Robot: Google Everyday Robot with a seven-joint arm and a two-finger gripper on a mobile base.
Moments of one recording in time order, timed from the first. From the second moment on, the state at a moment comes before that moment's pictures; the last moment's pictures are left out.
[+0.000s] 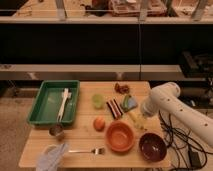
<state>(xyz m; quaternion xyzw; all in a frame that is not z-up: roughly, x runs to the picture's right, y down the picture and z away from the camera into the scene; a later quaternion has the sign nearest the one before) 0.203 0.147 0.802 -0.27 -0.03 0.25 0.93</state>
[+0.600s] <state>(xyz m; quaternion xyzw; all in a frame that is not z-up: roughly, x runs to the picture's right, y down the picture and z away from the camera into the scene) 0.205 0.147 0.841 -0.25 -0.01 0.28 0.92</state>
